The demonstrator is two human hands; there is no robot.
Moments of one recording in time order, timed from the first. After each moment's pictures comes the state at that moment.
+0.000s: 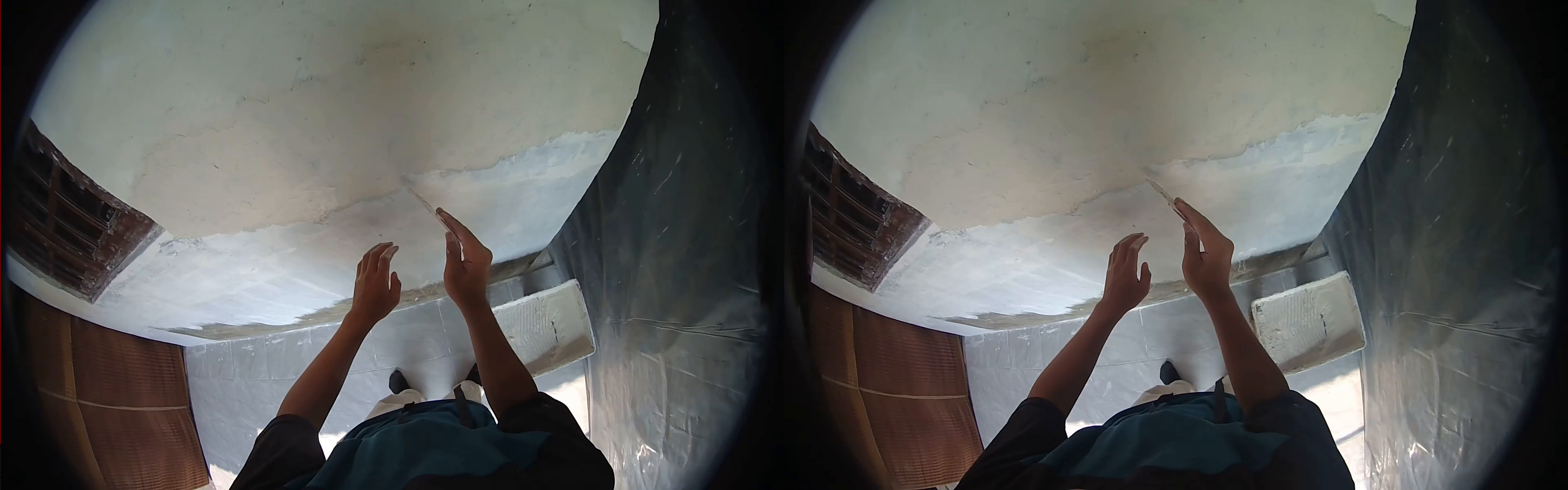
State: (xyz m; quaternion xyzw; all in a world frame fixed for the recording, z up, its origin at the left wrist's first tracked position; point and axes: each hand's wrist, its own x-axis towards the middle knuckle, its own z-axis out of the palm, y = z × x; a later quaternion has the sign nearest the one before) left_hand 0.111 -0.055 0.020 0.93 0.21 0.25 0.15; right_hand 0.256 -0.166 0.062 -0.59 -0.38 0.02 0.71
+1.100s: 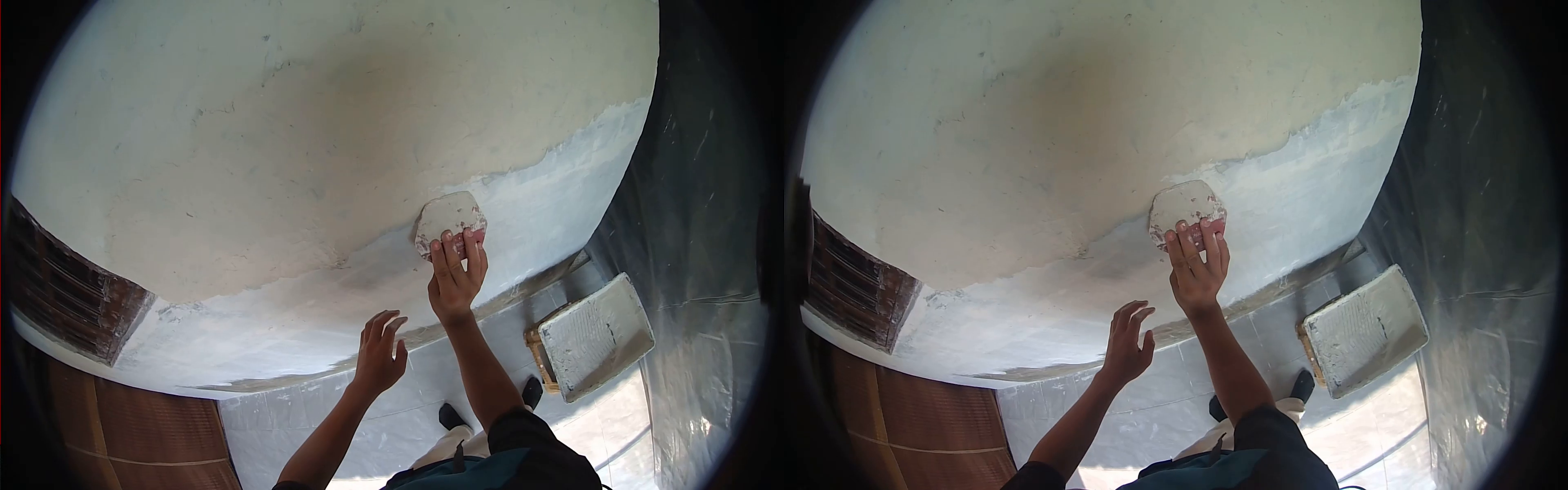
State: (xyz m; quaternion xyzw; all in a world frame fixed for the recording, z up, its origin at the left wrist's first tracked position) left_hand 0.037 -0.013 -0.004 0.96 0.18 0.16 0.16; right_hand 0.218 -0.050 -0.027 -0.67 -0.33 -0.40 0.53
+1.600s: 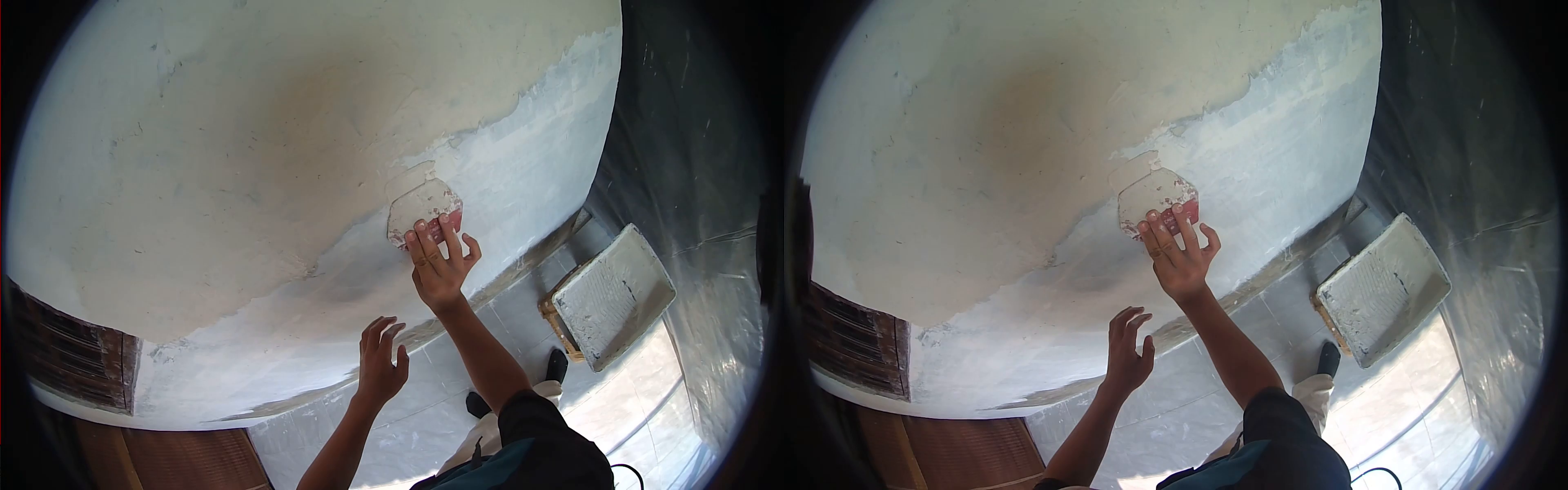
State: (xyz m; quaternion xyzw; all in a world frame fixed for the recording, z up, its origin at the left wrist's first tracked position) left_hand 0.027 -0.002 -0.029 0.96 0.17 0.13 0.18; right_hand 0.213 -0.032 -0.059 -0.70 -0.29 -0.44 0.49
